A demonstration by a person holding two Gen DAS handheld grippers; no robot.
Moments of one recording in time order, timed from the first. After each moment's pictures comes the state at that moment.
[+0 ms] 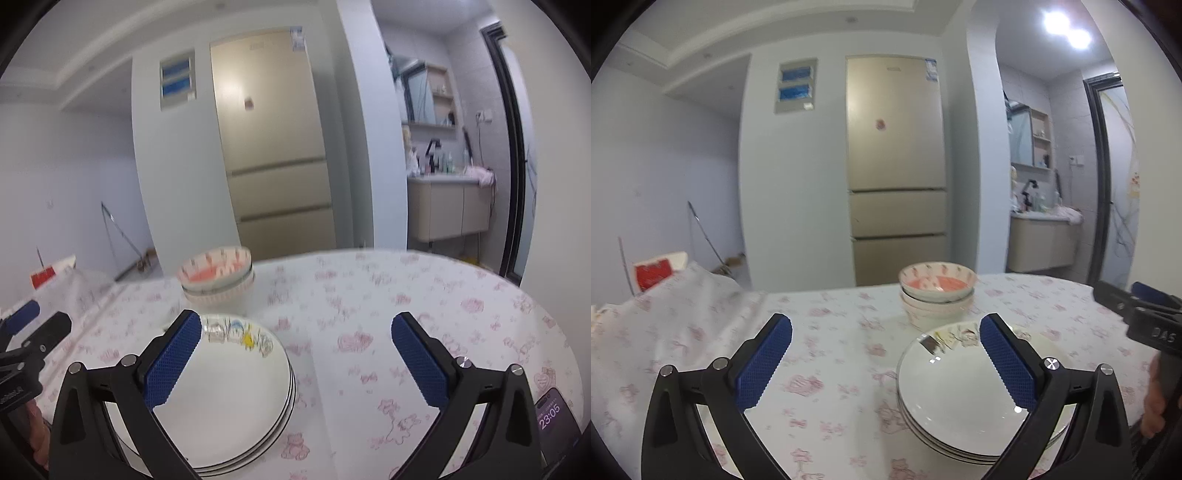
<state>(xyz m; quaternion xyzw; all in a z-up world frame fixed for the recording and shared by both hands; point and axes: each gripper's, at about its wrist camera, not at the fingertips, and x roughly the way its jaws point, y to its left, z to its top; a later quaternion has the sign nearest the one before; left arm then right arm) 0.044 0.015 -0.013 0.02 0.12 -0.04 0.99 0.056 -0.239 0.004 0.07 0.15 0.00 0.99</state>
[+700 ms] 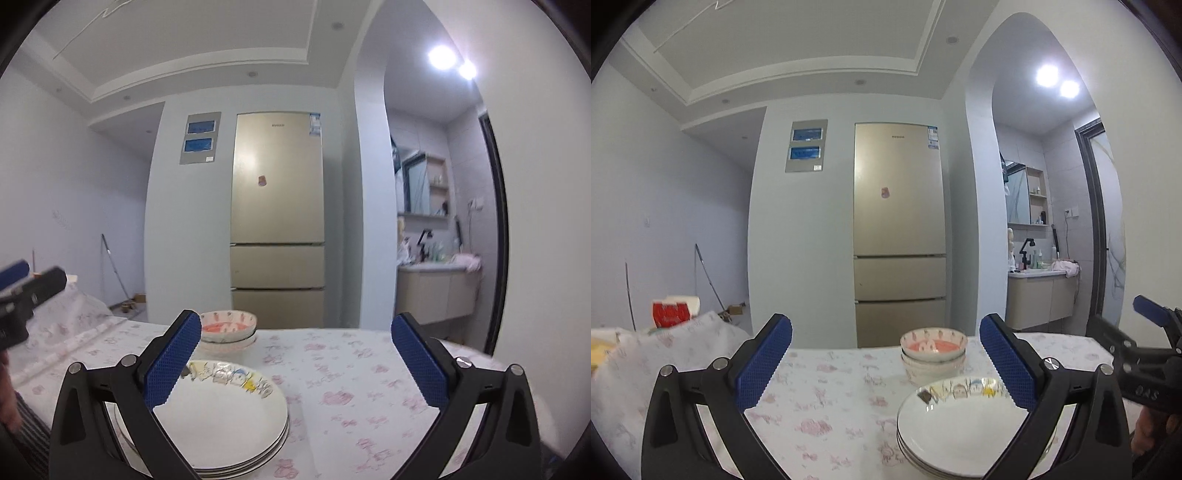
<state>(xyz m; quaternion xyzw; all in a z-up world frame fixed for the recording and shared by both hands) -0.010 0.030 0.021 0.00 -0.01 -0.04 1.00 0.000 -0.207 0.024 -0.01 0.00 0.00 1.00</state>
